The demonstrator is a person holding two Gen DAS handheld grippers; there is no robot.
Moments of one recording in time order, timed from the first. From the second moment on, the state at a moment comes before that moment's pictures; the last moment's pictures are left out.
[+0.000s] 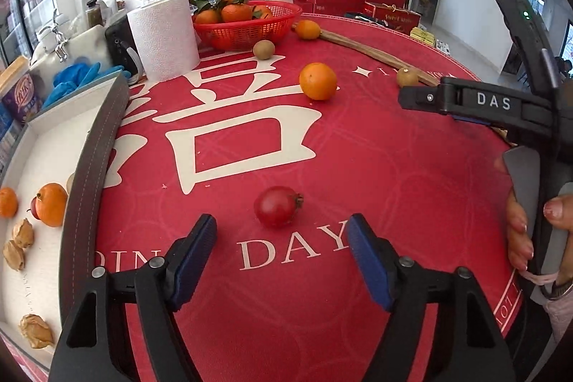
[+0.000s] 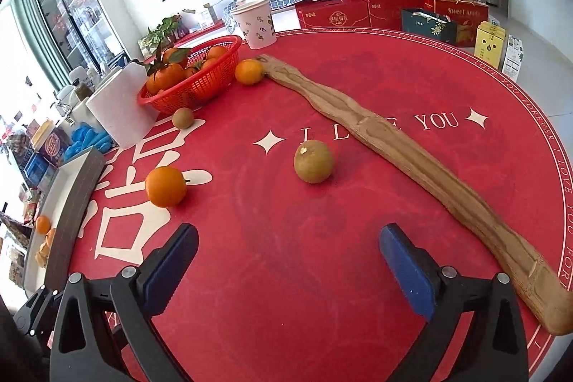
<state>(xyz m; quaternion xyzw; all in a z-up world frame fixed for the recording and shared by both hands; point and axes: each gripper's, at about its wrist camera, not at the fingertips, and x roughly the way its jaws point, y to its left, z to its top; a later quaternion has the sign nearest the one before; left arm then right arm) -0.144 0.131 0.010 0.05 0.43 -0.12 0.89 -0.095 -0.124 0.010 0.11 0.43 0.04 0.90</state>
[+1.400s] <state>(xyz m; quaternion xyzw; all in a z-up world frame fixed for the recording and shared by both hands) -0.096 0.158 0.013 0.01 0.44 -0.07 0.90 -0.027 -0.004 -0.002 -0.07 0.47 0.12 0.87</state>
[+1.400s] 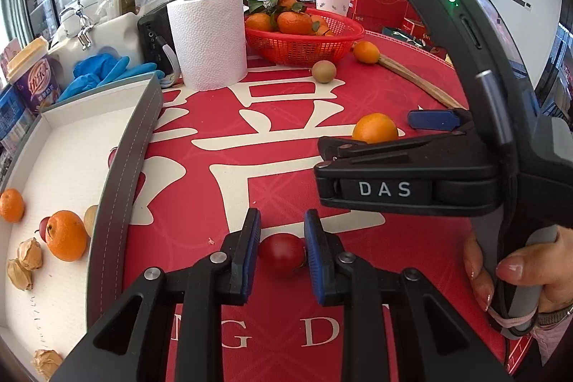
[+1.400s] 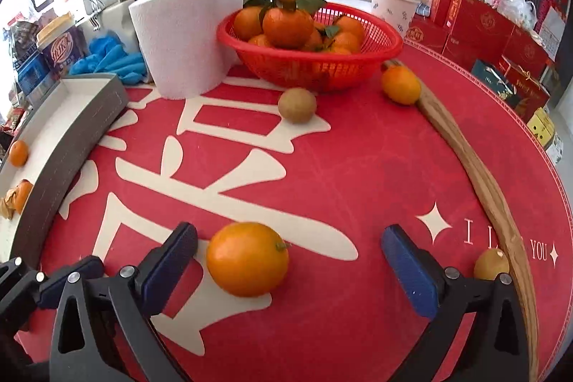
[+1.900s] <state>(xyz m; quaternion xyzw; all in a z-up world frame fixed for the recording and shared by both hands) -0.096 0.157 0.013 0.01 0.43 -0.07 0.90 -0.029 0.000 0.000 -0.07 0.45 0.12 0.88</state>
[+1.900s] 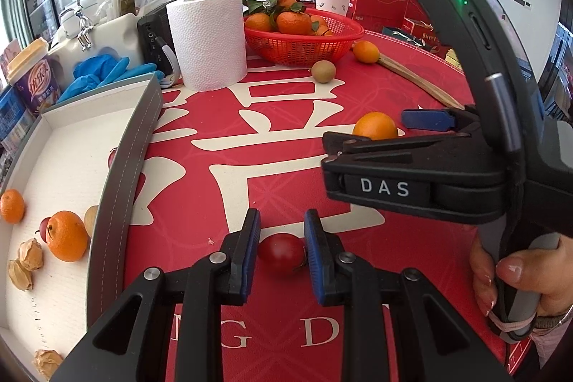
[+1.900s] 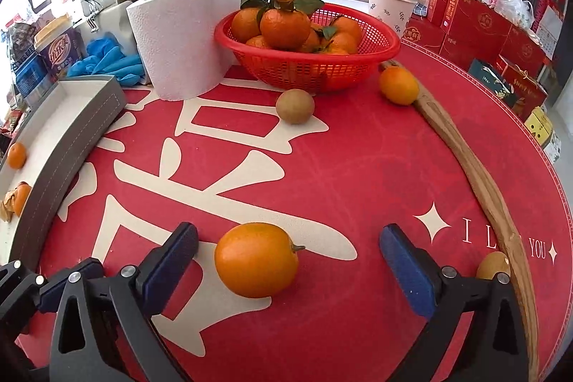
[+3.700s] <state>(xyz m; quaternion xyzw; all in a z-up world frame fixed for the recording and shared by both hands) -0.098 0.208 0.036 -0.06 0.36 0.00 0.93 -0.042 -0.030 0.013 0.08 0.44 0.19 0.88</state>
